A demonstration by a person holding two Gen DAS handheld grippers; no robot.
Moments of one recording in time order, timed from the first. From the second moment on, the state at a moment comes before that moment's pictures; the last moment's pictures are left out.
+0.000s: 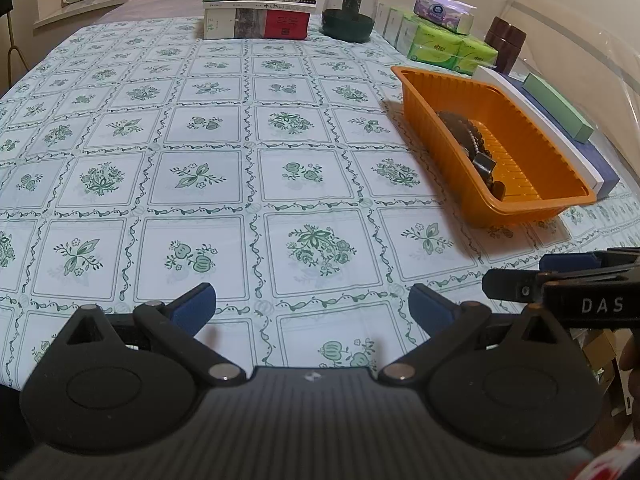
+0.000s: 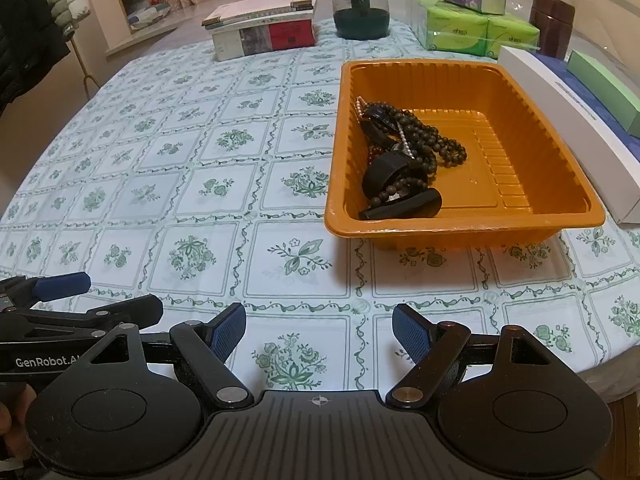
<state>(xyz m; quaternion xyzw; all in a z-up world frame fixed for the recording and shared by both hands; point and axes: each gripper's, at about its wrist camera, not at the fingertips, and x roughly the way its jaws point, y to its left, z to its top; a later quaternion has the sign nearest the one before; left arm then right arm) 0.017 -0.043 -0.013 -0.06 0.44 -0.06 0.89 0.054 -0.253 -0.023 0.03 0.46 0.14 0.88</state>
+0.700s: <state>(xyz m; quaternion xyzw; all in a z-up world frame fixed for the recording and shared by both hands) 0.019 -0.044 -0.014 -0.06 0.44 -0.07 0.89 0.056 -0.253 -0.021 0.03 0.46 0.14 0.88</state>
